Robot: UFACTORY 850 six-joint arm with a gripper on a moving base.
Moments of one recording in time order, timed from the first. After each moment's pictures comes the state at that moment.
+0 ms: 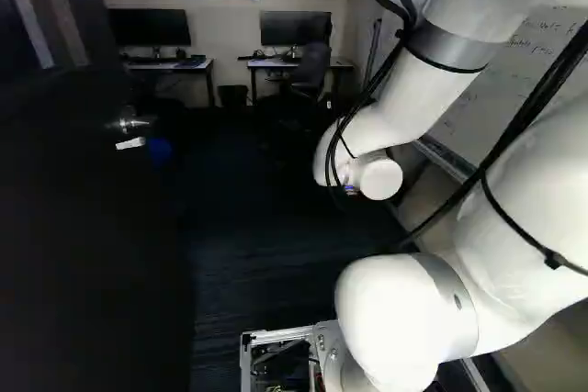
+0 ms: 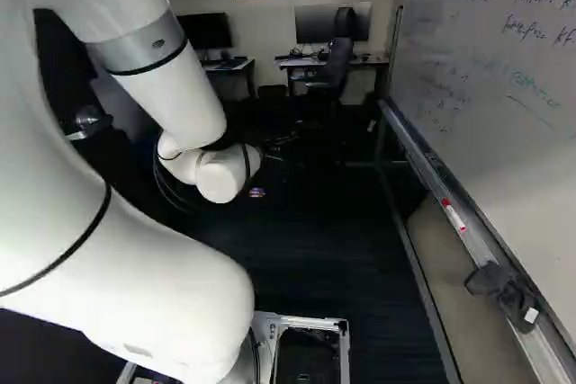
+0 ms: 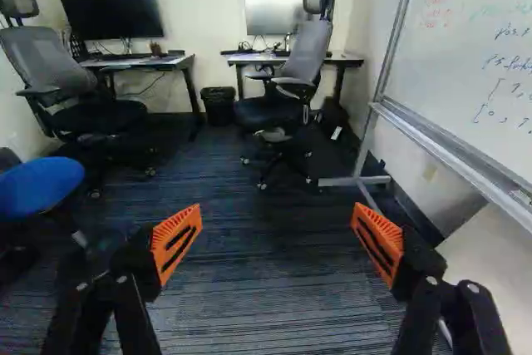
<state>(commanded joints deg) -1.9 10.5 -12.5 0.9 53.7 0.0</state>
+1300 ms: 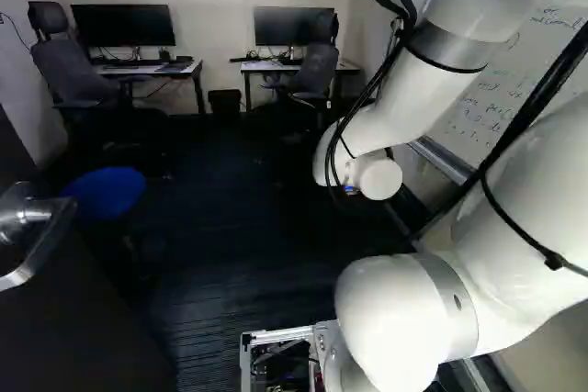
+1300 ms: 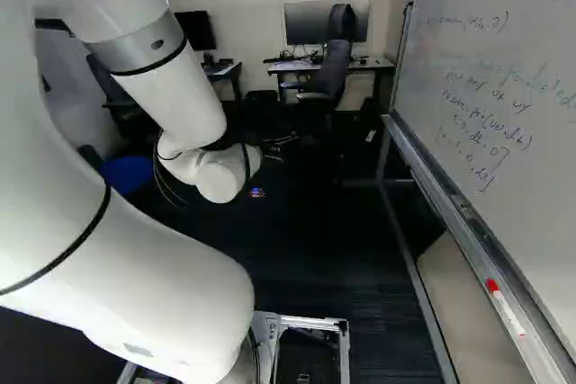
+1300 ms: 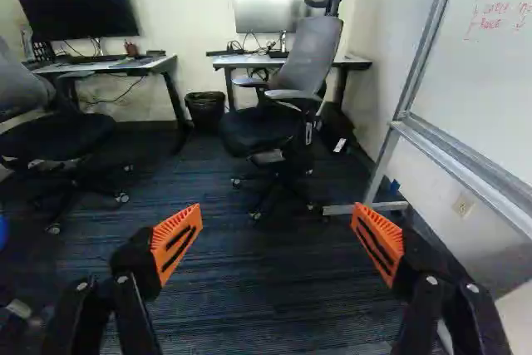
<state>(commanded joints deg) -1.9 10.5 -12.5 0.9 53.7 0.0</state>
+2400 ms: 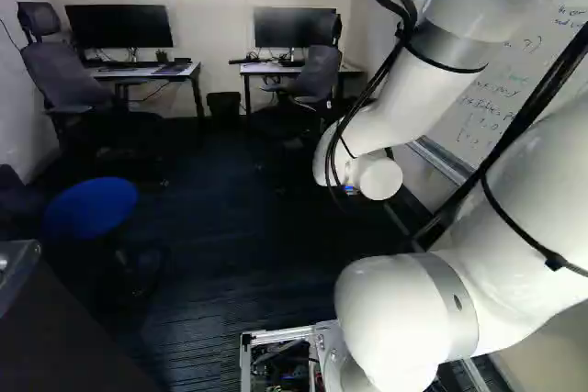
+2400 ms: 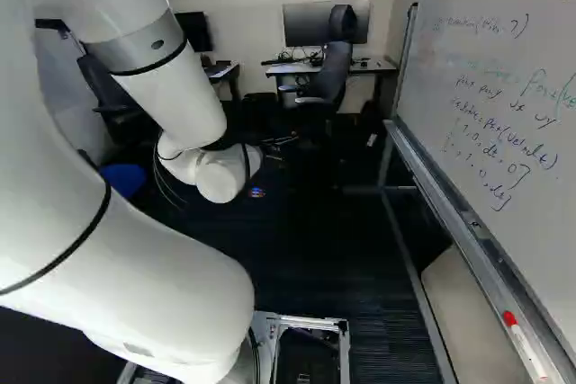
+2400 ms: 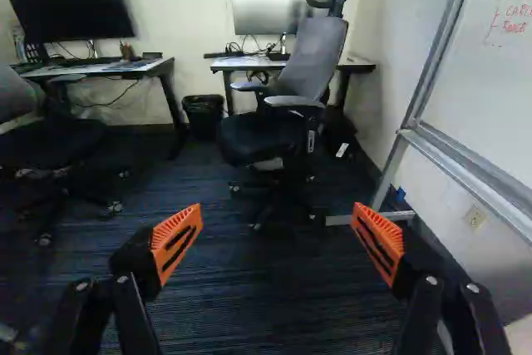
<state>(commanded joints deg) -1.9 10.5 -12.5 0.9 53.7 0.0</state>
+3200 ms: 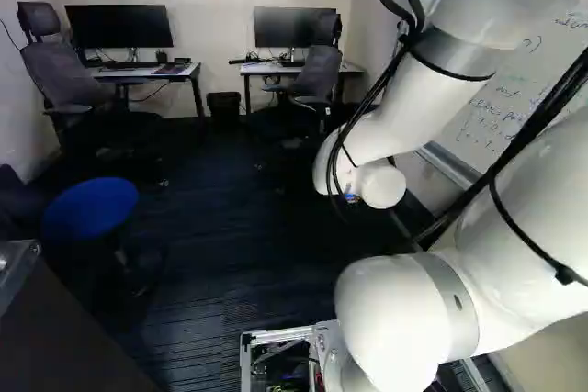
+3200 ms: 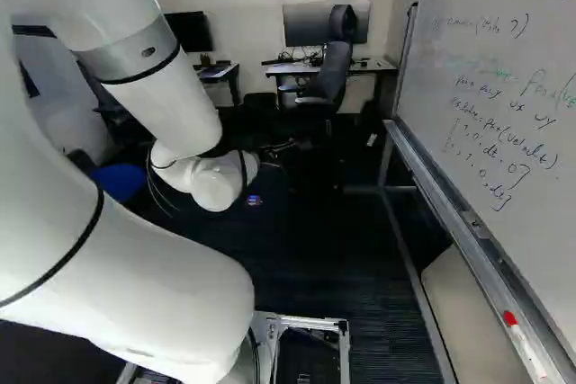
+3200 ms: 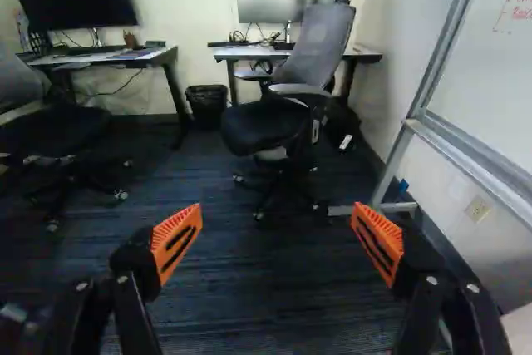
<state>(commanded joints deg) -1.0 13.2 -8.8 0.5 51.9 0.0</state>
